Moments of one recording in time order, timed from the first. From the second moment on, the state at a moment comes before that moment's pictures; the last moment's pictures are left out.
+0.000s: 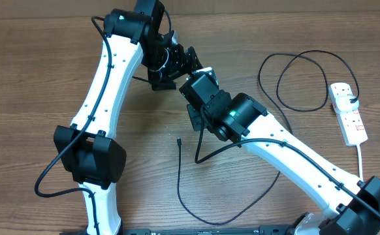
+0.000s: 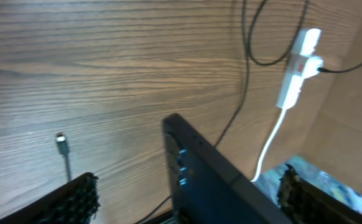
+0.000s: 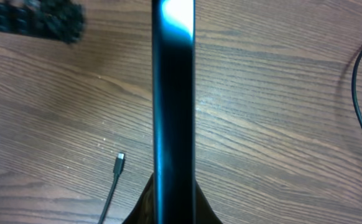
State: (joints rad) left arm -0.29 2.10 2.18 -1.45 0.60 -0.48; right arm 0.77 1.64 1.46 -0.90 0.25 0.41
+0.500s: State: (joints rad) left arm -0.29 2.10 2.18 -1.42 0.65 -0.52; right arm 0.77 1.64 1.45 -0.82 0.23 0.41
